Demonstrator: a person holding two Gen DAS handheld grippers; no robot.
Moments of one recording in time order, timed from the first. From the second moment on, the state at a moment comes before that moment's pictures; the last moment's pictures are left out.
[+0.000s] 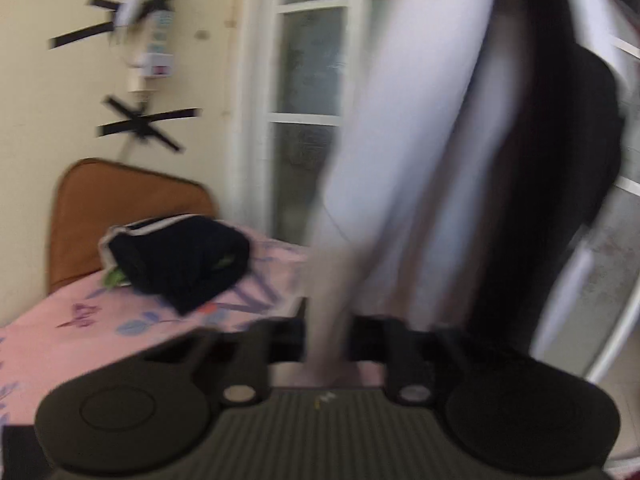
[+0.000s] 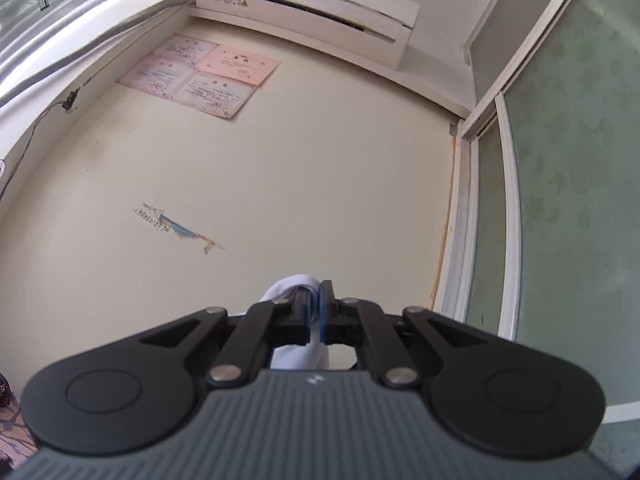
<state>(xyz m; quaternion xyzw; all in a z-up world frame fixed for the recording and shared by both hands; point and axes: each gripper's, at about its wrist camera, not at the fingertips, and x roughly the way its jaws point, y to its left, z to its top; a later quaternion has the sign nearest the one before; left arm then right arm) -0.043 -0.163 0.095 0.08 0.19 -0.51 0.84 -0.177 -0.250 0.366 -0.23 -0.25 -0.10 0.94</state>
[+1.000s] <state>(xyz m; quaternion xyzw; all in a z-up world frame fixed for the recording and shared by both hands) -0.007 0.095 0.200 0.05 0.11 0.05 0.99 0.101 -0.276 0.275 0.10 -0.01 0.10 0.99</state>
